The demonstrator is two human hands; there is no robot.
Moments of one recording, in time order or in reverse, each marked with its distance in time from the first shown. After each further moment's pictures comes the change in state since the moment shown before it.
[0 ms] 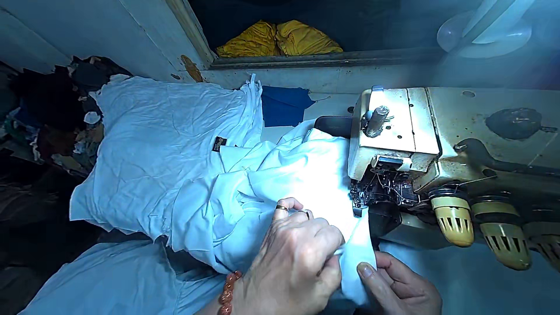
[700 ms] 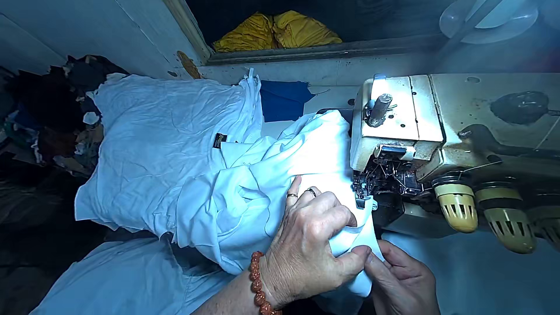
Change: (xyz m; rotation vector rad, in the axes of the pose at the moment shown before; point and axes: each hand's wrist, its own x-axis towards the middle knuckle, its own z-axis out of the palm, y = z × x) left_hand 0.011 -0.002 0.016 -0.145 0.039 -0.108; right_hand 0.001 0.003 0.011 0.173 0.084 0.080
